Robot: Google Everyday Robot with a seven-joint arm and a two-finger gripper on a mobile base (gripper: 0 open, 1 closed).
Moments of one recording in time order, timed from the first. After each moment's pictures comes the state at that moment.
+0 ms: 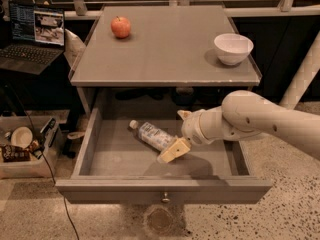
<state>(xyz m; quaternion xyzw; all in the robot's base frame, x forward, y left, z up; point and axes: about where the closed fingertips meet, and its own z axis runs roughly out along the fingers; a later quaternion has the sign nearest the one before) 0.553 -0.055 0.698 -0.50 0.76 0.18 0.36</state>
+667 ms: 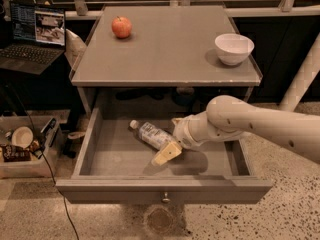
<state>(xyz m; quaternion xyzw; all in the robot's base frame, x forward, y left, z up) 0.571 -0.037 0.646 -0.50 0.78 0.20 0.32</state>
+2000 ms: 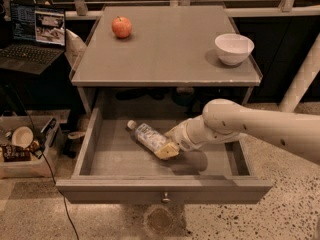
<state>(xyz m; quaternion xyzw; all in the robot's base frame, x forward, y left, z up) 0.573 -0.035 0.620 -0.49 0.80 0.20 0.29</state>
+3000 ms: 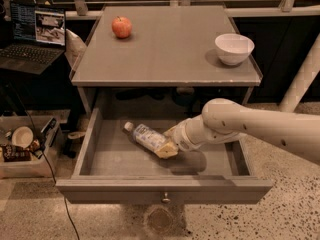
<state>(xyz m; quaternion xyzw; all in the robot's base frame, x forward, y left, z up) 0.569 -0.032 0.625 -0.49 0.79 0.20 0.29</state>
